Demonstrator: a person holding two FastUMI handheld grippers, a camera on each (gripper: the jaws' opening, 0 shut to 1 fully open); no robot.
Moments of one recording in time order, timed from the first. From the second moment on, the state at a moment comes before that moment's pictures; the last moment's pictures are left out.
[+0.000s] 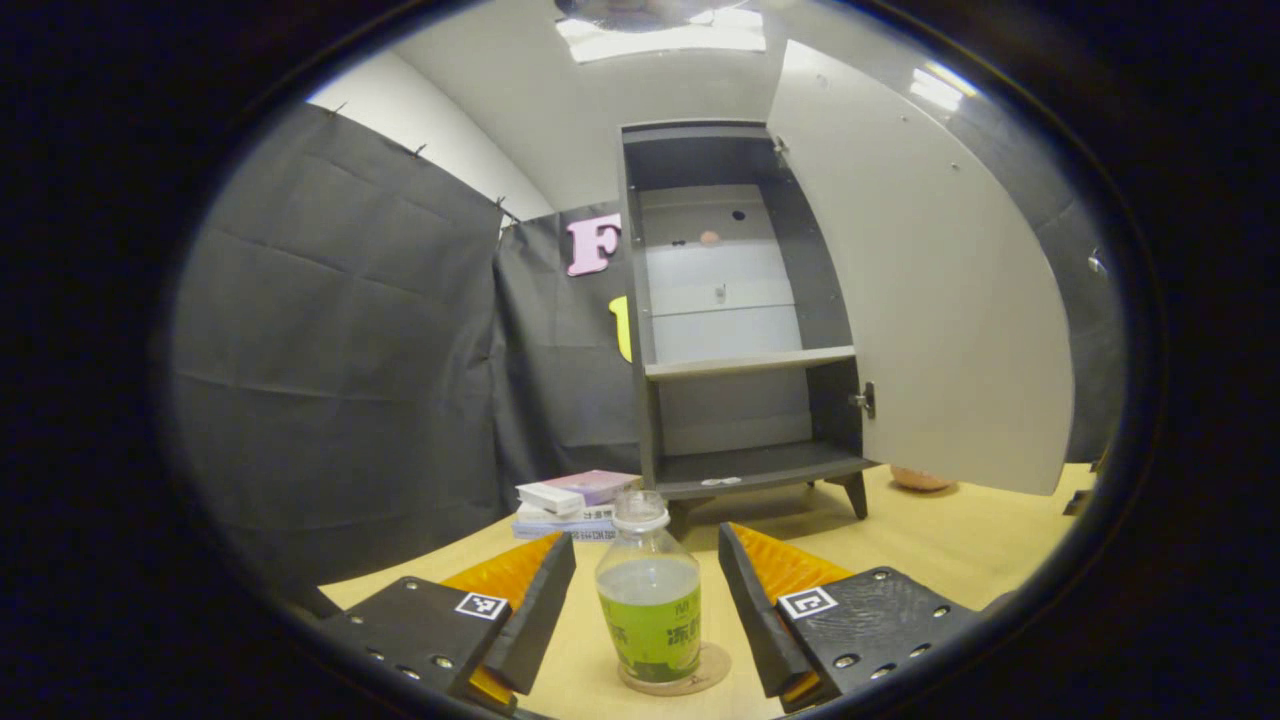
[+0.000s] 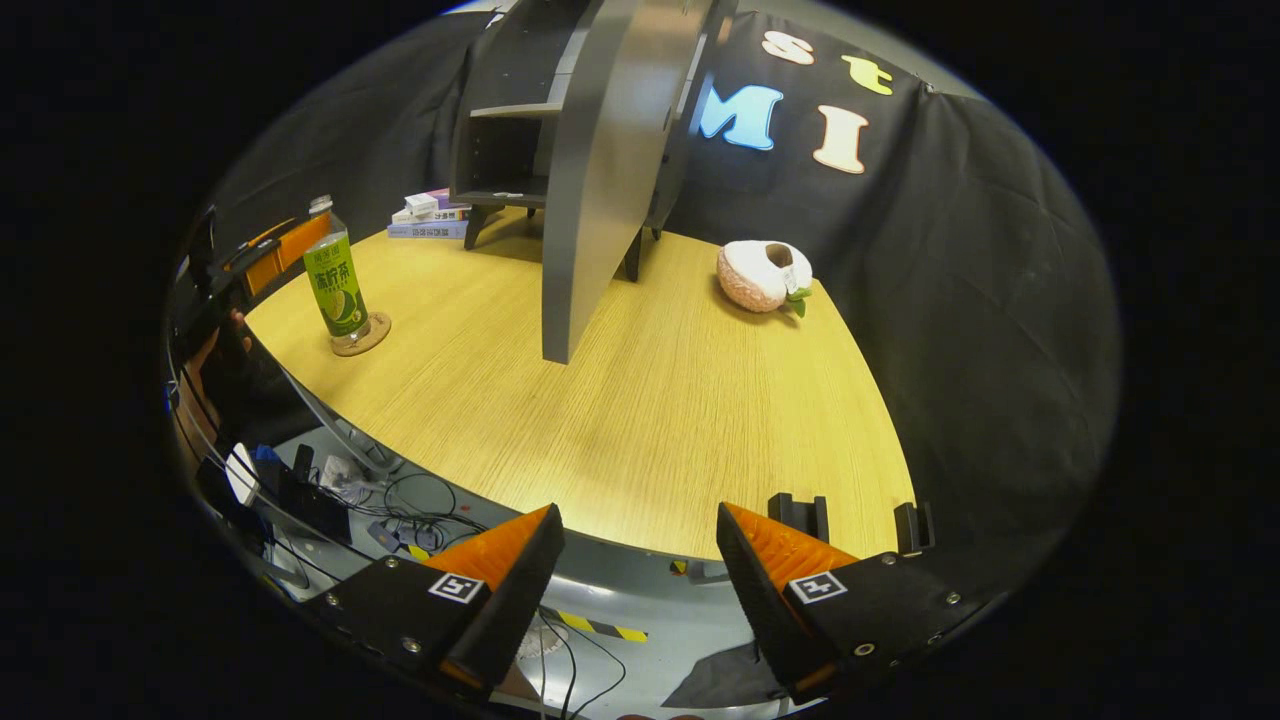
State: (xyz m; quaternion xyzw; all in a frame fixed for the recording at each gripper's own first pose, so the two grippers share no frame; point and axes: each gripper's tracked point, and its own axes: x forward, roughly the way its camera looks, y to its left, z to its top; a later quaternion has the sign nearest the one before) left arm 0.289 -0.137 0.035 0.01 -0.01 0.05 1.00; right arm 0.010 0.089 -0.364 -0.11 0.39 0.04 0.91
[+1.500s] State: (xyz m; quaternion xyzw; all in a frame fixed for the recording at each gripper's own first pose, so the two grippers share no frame) left arm 0.321 -0.184 0.179 -0.03 0.03 -0.02 1.00; right arm 0.148 0.048 -0.042 0.07 0.07 -0.01 0.99
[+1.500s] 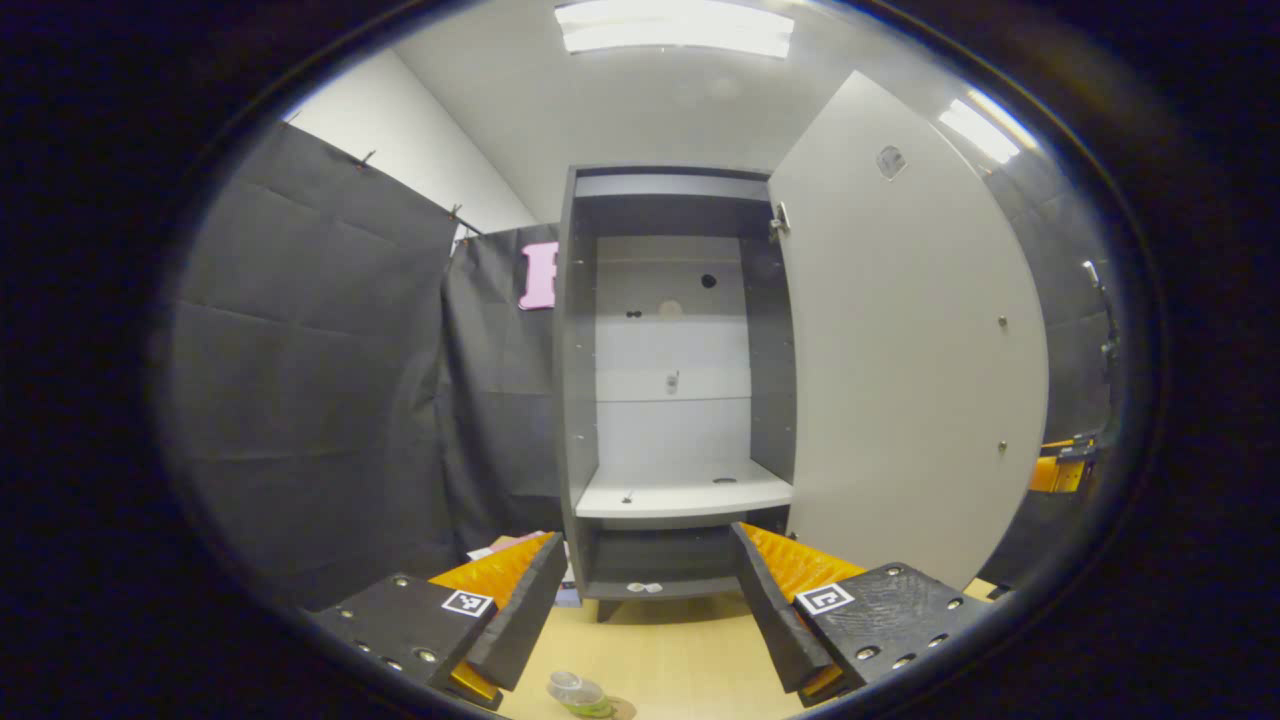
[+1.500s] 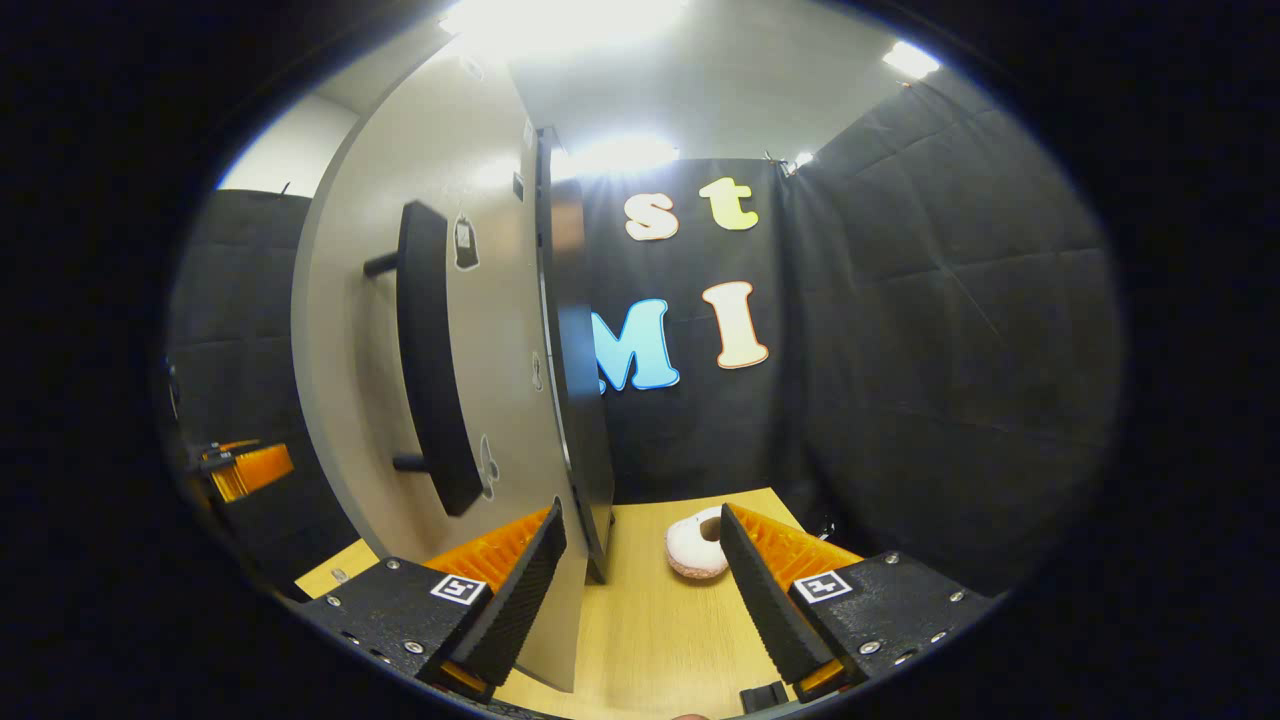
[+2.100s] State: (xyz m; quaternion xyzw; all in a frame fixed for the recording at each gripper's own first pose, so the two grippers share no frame) left arm 0.334 -0.175 0.188 -0.03 0.03 -0.03 1.00; right arm 0.144 0.070 -0.018 0.07 0.08 -0.02 0.99
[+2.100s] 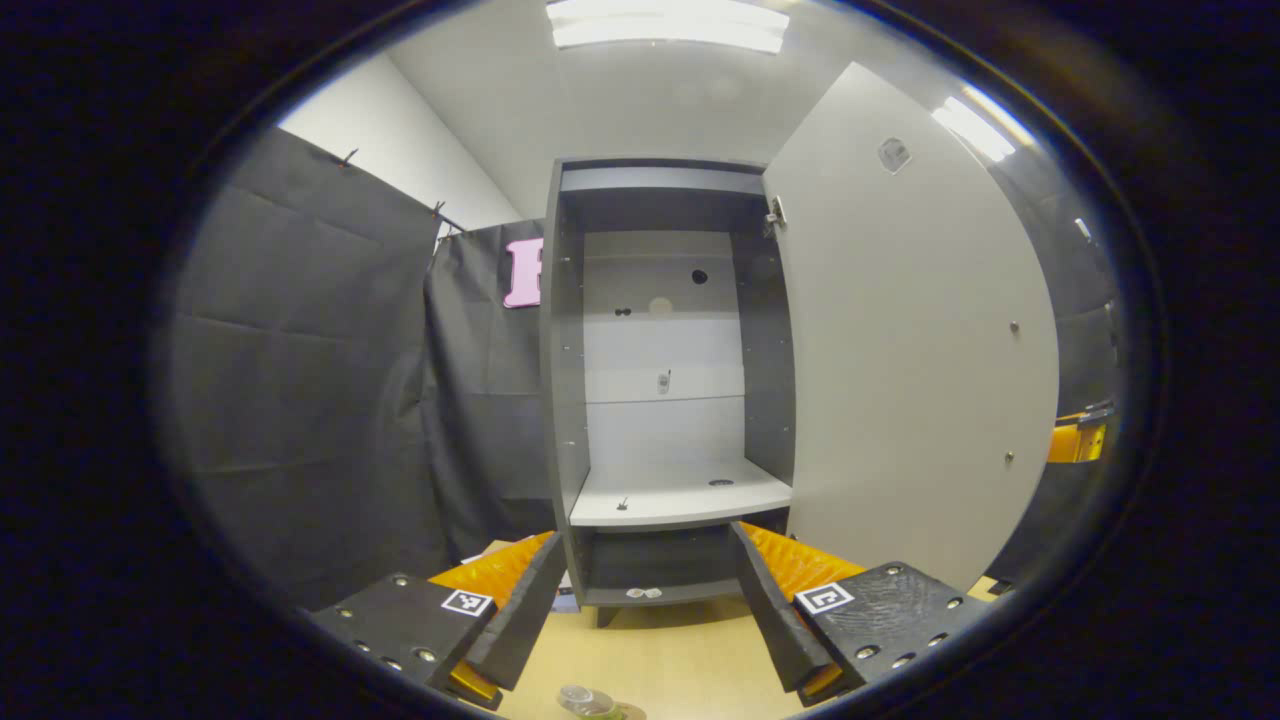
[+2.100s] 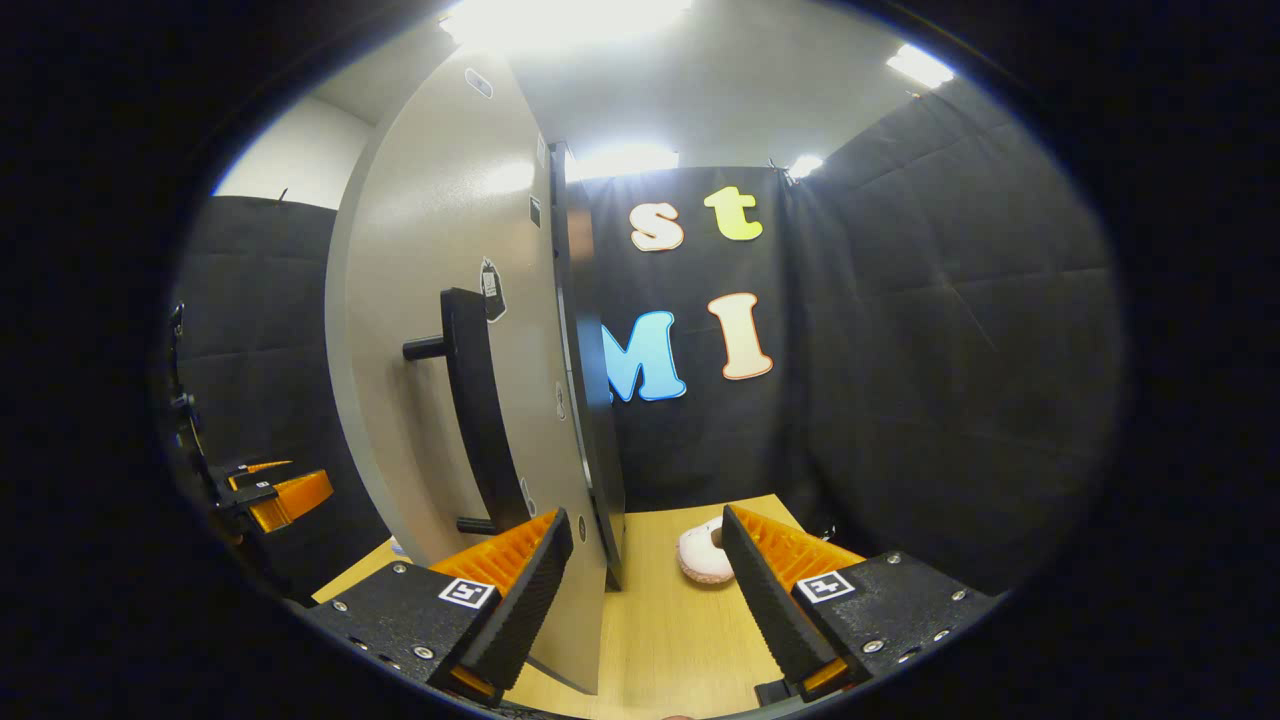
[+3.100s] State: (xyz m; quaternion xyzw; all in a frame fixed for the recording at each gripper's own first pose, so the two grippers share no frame) left arm 0.352 -0.102 0.174 -0.04 0.04 0.00 1.00; right arm 0.191 0.239 -0.018 0.08 0.09 0.12 0.99
